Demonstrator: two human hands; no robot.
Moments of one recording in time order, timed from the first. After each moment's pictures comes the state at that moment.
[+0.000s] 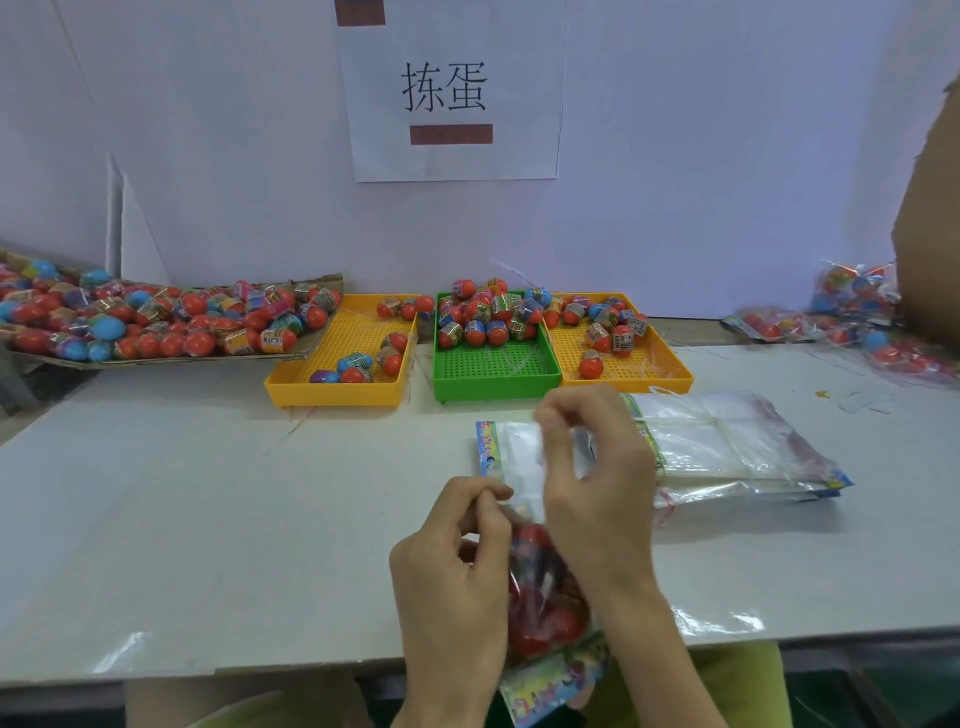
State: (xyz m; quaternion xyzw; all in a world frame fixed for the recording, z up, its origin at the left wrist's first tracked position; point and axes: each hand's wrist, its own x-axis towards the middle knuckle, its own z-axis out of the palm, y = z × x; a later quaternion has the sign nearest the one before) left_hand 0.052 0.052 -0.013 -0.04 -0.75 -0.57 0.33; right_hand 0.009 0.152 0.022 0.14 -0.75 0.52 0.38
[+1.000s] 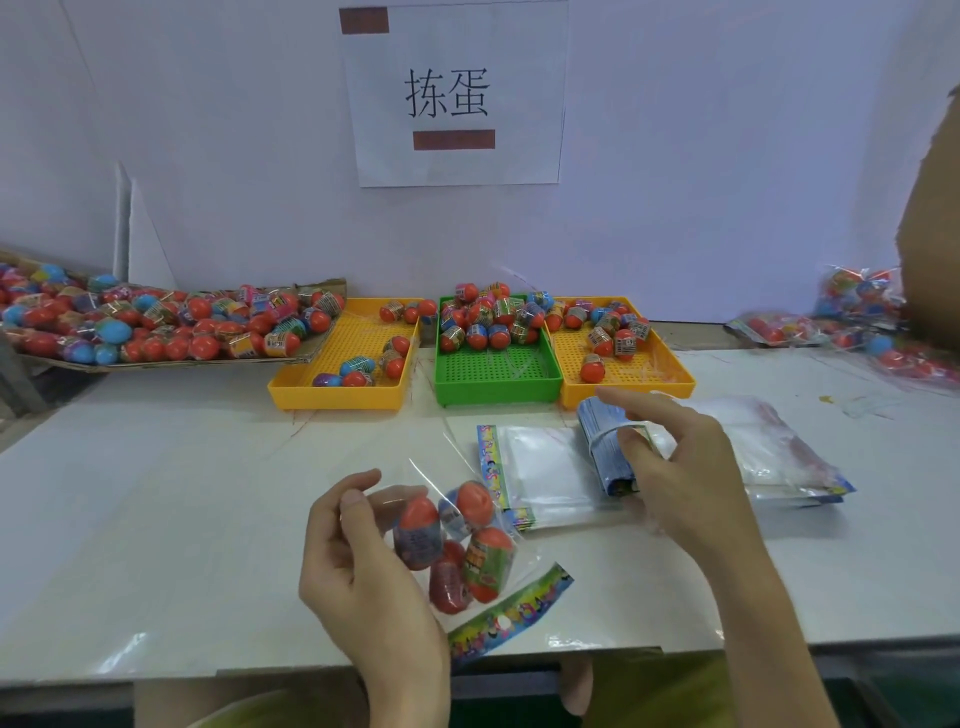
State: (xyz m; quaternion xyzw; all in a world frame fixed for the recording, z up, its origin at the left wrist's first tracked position) left_hand 0.041 0.037 -0.008 0.20 -0.49 -0.74 0.43; right_hand -0.008 0.226 0.023 0.03 -0.83 0.50 0.23
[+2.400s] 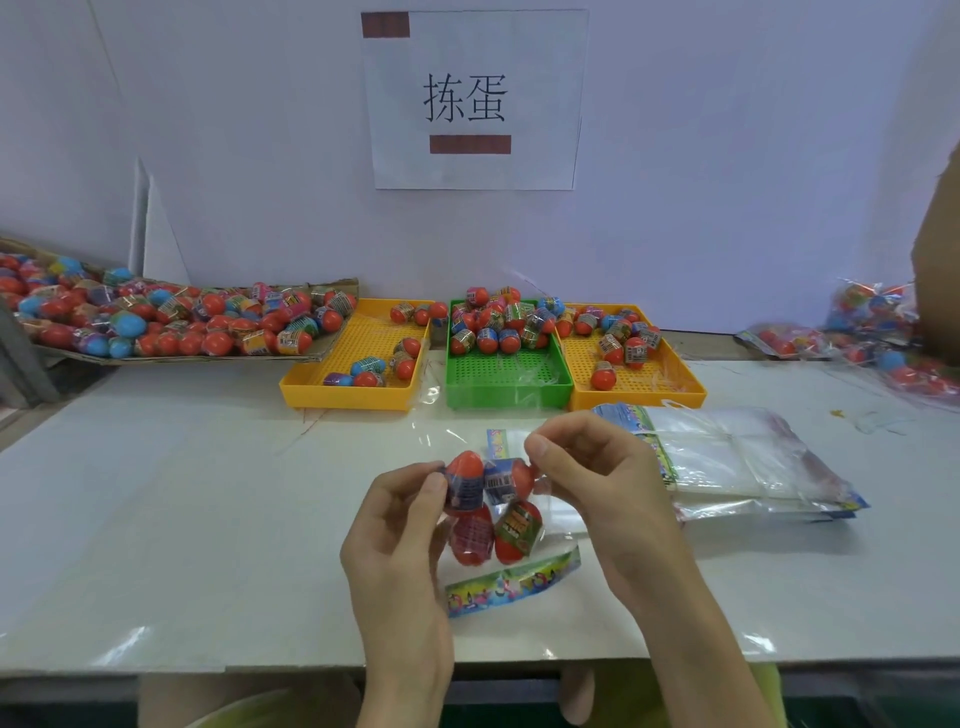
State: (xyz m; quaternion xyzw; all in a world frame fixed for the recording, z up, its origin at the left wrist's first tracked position) left_hand 0.043 0.027 -0.001 0.08 -0.49 -0.83 0.24; right_hand 0.006 0.168 0.026 0.13 -0.64 0.76 0.06
